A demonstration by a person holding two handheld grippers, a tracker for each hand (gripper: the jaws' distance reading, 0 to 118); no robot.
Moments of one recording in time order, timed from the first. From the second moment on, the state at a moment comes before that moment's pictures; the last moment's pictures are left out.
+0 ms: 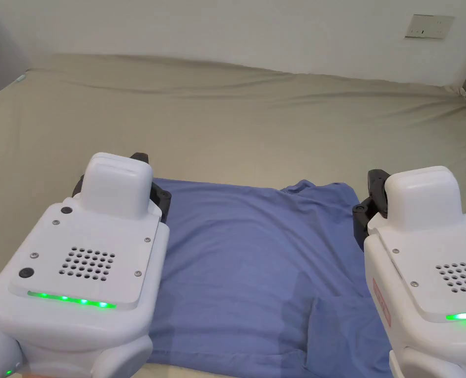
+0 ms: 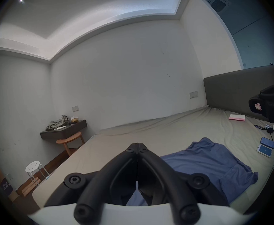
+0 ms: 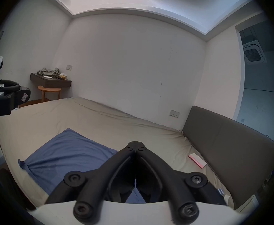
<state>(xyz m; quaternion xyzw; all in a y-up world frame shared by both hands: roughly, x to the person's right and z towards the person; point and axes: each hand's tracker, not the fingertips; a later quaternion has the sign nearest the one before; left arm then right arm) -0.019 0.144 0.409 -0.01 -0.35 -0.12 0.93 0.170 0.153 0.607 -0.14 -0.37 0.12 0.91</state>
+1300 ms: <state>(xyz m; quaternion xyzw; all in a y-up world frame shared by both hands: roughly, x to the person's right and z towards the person) -0.101 -0.067 0.322 -0.40 -0.28 -0.17 0.85 0.257 0.052 0.691 -0.37 -0.44 0.01 0.82</state>
